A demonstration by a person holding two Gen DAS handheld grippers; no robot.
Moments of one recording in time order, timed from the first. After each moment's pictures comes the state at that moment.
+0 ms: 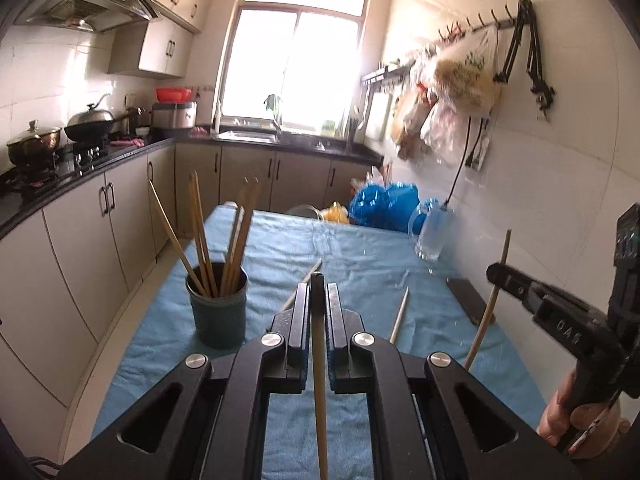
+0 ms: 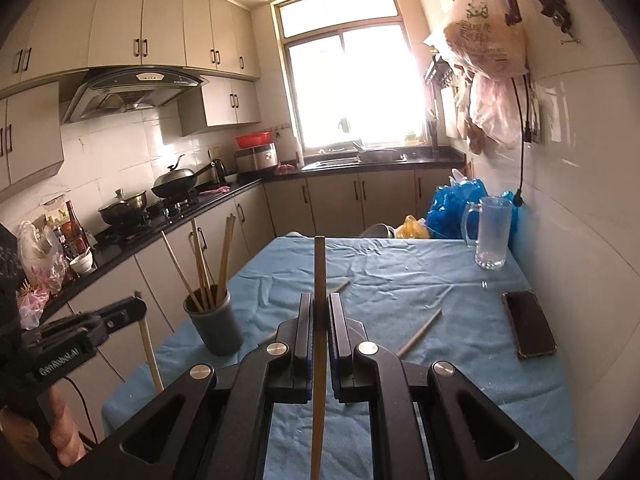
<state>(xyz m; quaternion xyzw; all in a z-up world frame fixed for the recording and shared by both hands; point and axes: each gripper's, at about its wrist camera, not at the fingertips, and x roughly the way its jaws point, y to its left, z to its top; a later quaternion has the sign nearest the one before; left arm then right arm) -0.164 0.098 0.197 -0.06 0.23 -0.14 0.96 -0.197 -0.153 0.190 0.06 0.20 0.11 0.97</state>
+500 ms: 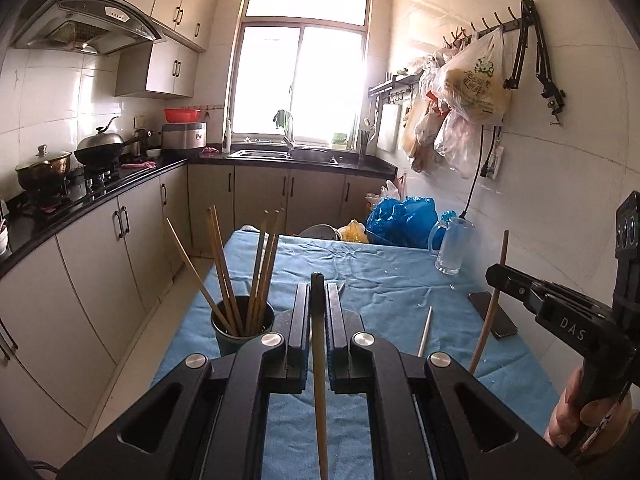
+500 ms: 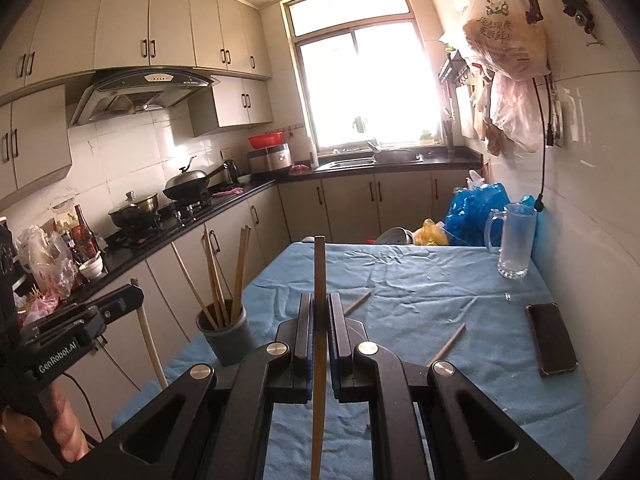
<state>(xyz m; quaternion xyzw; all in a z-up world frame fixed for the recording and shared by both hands) -0.142 0.107 0.211 -0.04 0.21 -0.12 0.97 -0.165 -0.140 0.199 0.07 0.20 0.14 0.97</state>
